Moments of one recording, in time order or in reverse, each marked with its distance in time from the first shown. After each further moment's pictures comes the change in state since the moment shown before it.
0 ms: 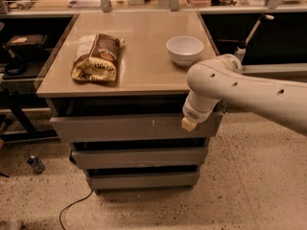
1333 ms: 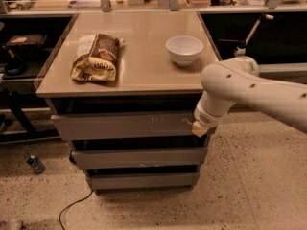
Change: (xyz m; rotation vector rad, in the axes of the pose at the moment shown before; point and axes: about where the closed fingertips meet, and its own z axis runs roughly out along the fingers) arm 0.035 0.006 -0.010 -0.039 0.025 0.093
